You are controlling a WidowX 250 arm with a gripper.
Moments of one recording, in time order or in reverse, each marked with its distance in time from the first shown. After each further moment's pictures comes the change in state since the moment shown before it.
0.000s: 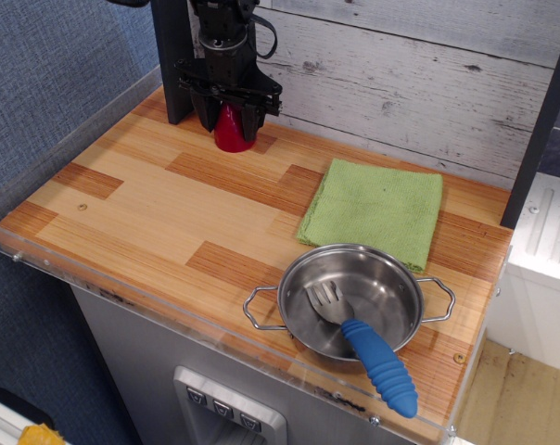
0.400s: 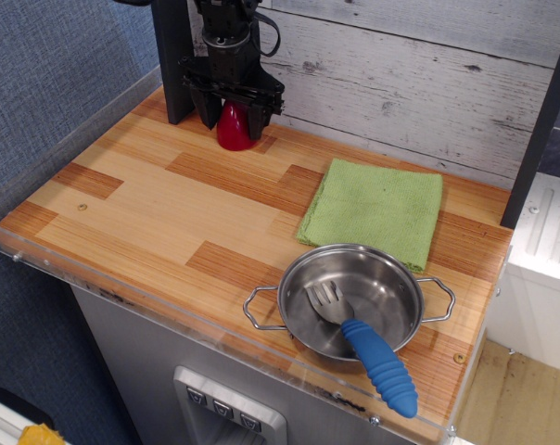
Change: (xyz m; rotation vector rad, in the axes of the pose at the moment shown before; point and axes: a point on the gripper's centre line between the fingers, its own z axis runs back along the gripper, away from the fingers) arm 0.004 -0.002 -0.001 -0.006 -0.004 -0.021
